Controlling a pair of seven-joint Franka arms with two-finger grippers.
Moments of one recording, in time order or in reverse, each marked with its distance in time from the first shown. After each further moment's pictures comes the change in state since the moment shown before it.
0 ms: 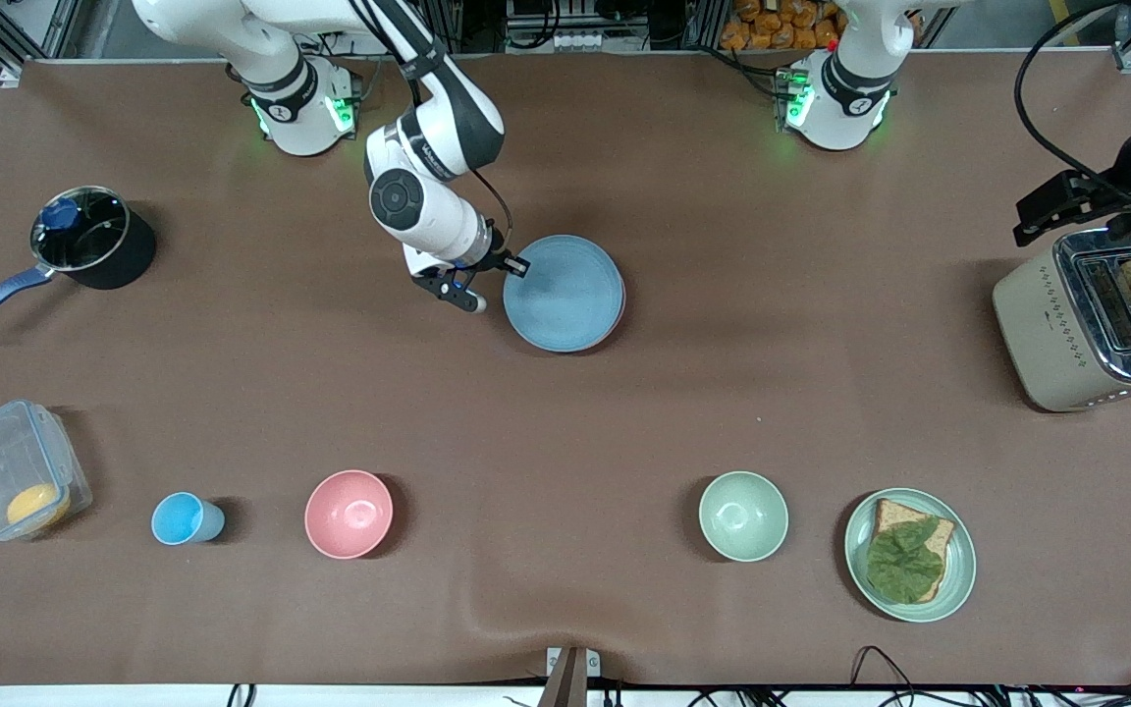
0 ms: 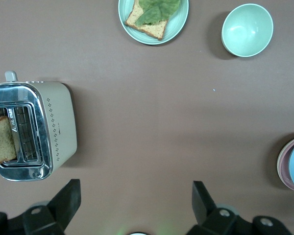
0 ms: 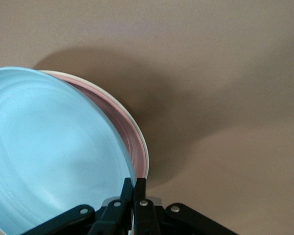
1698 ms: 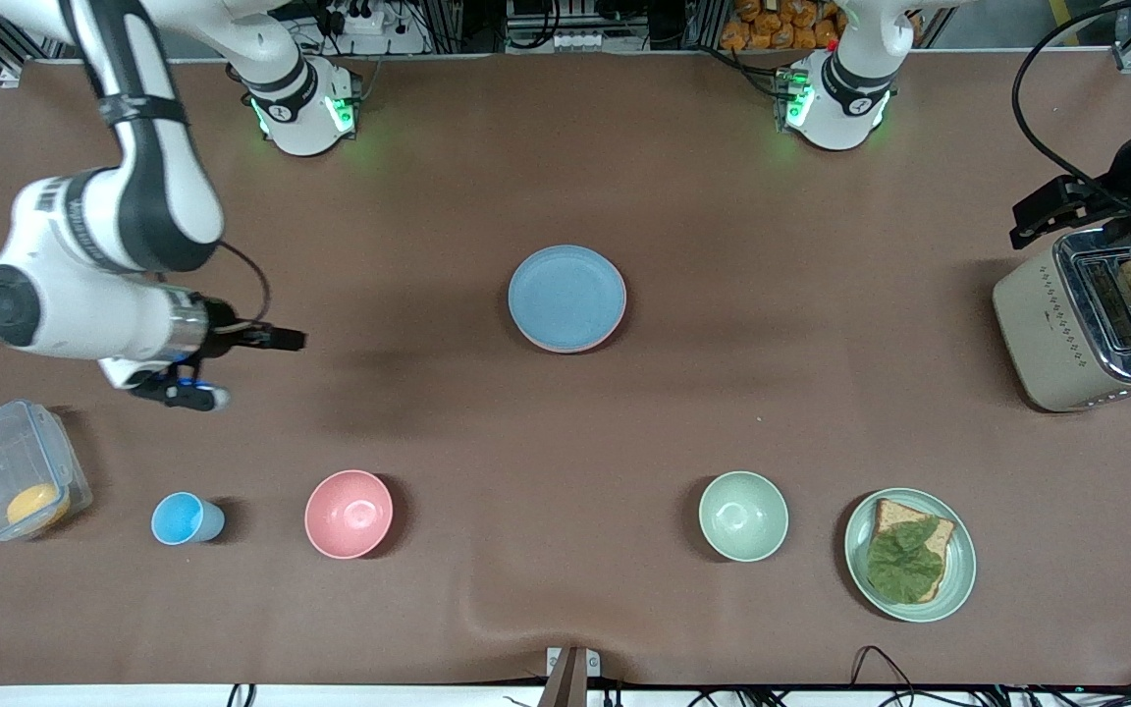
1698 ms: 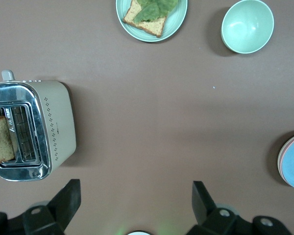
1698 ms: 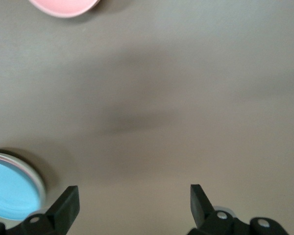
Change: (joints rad) left arm -0.007 0.008 -0.001 -0.001 0.000 -0.007 0.004; right arm -0.468 -0.049 -0.253 0.383 -0.326 -0.654 -0.748
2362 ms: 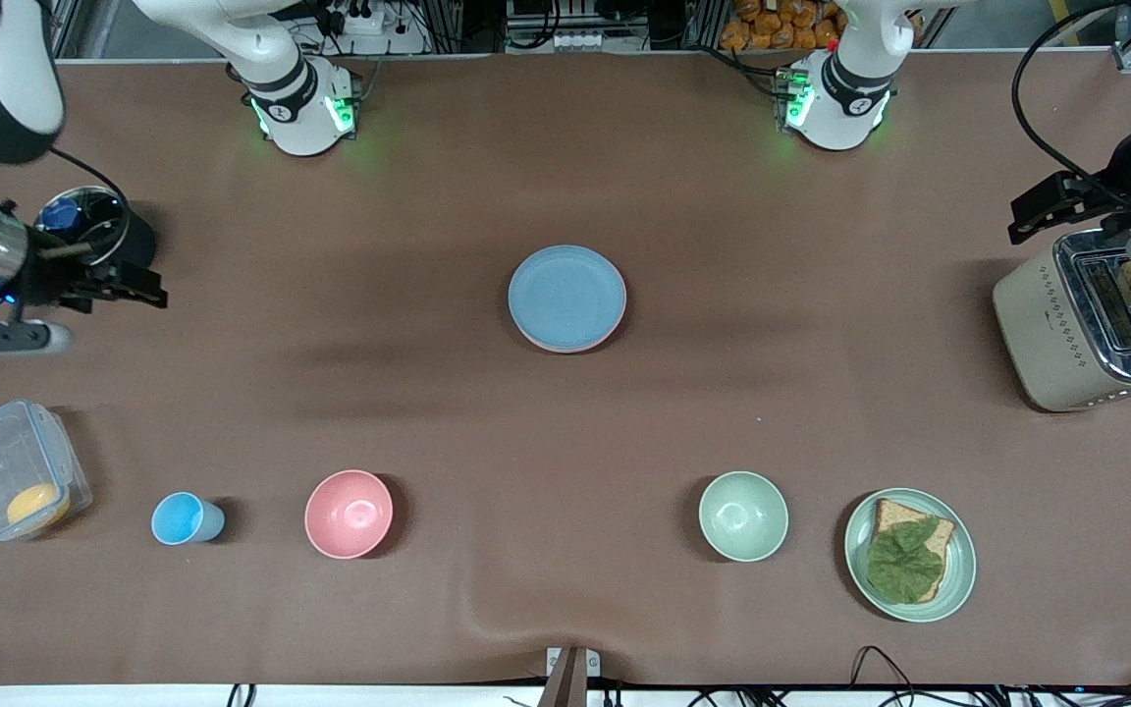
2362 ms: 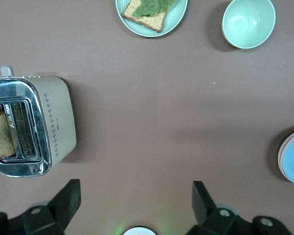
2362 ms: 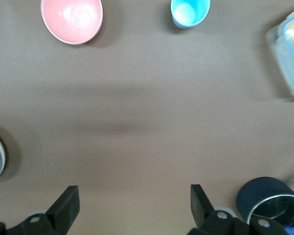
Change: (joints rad) left arm 0.000 -0.001 -0.002 0.003 0.000 -0.020 0.000; right arm -0.071 -0.181 0.016 0.163 -0.201 -0.187 -0.161
